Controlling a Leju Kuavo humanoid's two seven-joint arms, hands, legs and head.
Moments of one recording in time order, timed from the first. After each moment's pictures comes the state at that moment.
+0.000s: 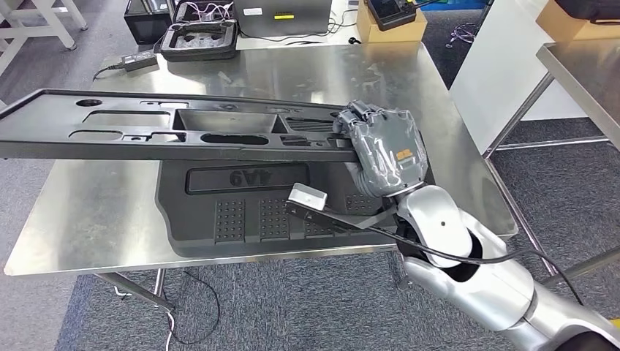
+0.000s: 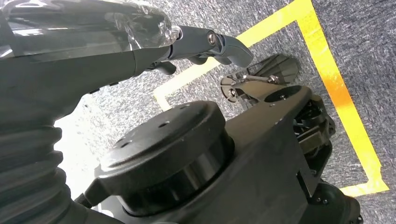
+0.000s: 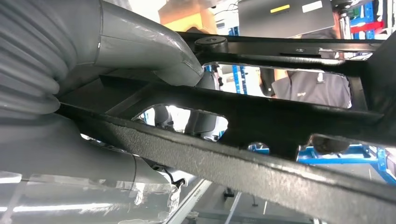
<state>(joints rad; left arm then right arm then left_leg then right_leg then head) -0.16 0.09 -1.31 -0.20 1.12 0.05 -0.08 -0.71 -0.38 0.89 -1.77 1.09 -0.06 0.59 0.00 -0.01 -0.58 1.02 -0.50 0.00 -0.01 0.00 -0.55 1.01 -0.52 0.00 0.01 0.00</state>
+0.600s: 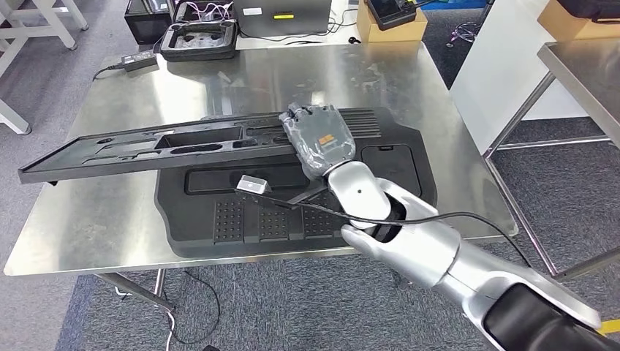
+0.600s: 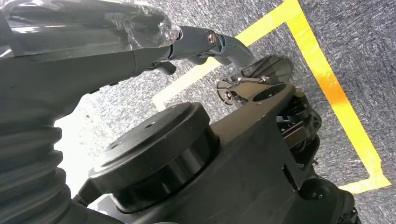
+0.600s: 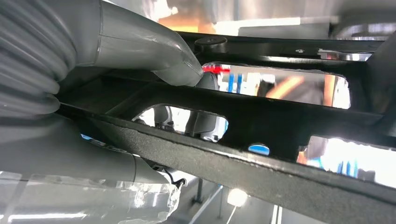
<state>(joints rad) -0.20 0.09 -1.32 -0.20 1.07 0.04 -0.05 -0.91 -0.15 1.06 -1.29 1.14 -0.03 0.54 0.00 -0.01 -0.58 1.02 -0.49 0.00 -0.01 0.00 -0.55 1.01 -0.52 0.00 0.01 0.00</state>
